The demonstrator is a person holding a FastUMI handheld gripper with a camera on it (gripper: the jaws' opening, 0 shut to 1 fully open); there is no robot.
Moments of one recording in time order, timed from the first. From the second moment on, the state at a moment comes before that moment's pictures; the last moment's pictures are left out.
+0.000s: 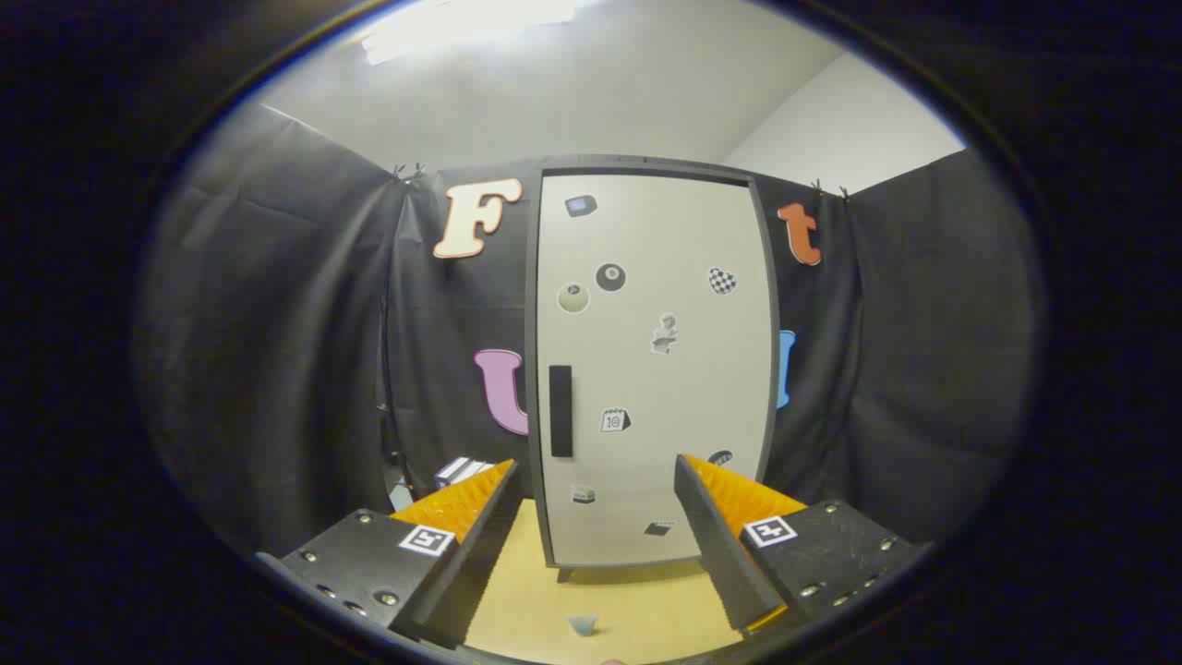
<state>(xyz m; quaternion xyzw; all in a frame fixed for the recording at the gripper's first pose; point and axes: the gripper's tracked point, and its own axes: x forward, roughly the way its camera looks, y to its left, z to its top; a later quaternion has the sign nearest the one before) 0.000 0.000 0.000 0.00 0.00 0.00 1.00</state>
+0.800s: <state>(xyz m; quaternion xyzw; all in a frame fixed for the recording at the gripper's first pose) 0.017 -0.002 -0.003 0.00 0.01 0.01 1.00</state>
